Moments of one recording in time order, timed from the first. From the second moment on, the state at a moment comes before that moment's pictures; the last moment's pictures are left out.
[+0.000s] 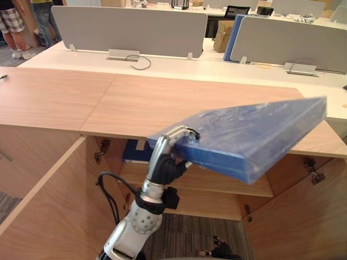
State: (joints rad) left arm 0.07 0.18 -0.47 -0.48 0.25 -0.28 0.35; right arm 0.08 -0.03 0.07 1.14 -0.01 -0.09 -0.12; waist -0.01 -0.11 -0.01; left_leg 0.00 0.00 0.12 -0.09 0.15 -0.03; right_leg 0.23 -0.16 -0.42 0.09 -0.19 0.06
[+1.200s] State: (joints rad) left arm 0.37 -0.04 -0.10 -0.66 -0.94 -0.41 0.14; right arm 0.26 0.07 -0.02 -0.46 -0.26 -0.08 -0.62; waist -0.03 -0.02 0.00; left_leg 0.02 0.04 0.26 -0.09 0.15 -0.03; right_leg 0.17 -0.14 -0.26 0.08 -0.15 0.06
